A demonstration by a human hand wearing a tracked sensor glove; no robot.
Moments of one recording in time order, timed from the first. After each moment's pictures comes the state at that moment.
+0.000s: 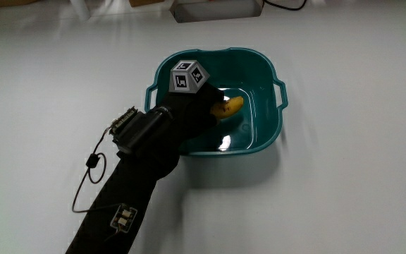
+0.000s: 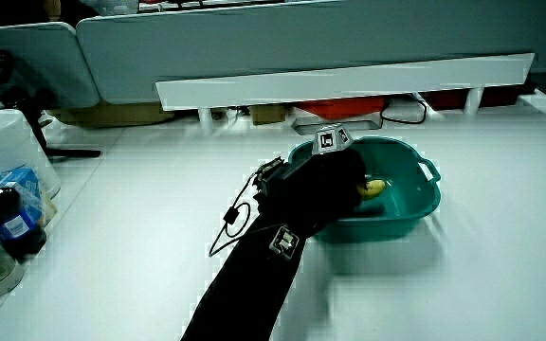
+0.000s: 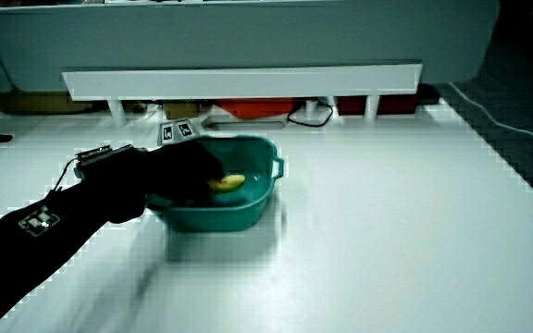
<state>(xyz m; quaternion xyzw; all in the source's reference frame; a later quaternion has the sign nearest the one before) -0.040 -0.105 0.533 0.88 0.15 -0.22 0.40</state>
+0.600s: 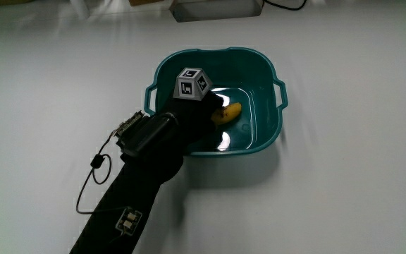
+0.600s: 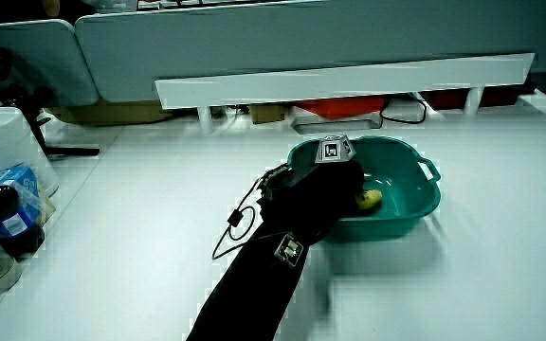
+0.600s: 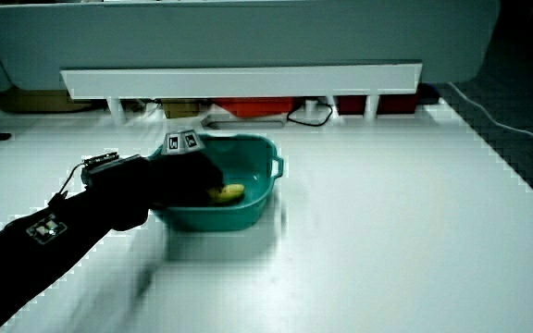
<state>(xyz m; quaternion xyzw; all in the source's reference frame) -0.031 -0.096 0.550 0.88 0.15 -0.16 0.41</state>
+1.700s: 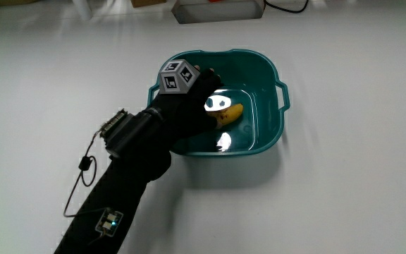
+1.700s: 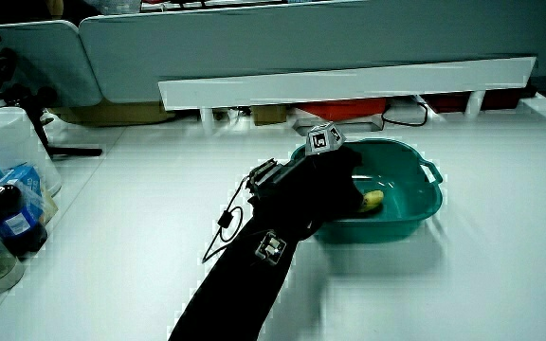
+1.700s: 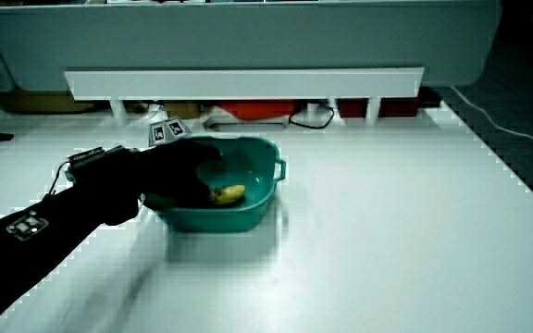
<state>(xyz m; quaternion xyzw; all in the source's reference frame) -0.059 -0.104 0.532 0.89 0.12 -0.25 0.37</state>
